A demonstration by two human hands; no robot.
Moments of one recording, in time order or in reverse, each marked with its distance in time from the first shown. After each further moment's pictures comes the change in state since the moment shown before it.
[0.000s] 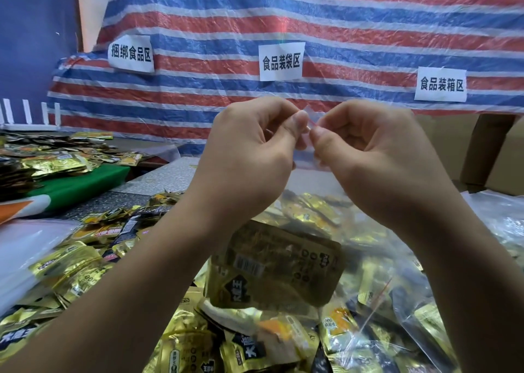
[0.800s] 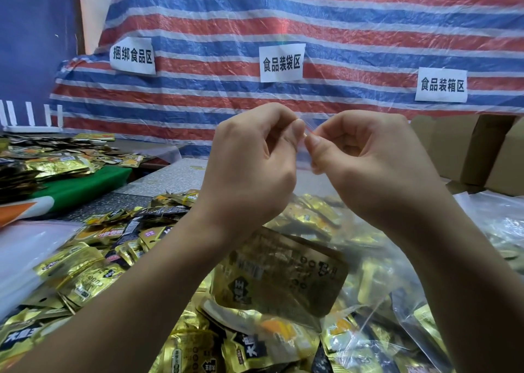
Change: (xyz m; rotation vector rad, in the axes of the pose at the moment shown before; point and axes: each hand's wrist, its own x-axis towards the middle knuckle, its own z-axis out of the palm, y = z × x) left_hand -0.007 -0.003 0.006 0.110 0.100 0.073; right_hand -0.003 -0.007 0.003 -0.041 0.016 0.097
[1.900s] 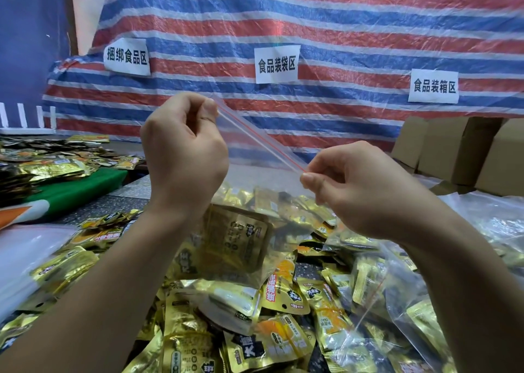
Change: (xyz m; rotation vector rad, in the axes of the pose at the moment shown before) left_hand 0.015 -0.038 -0.026 0.179 0.405 -0.115; right_hand 0.005 0.021 -0.008 -0.255 -0.330 0.086
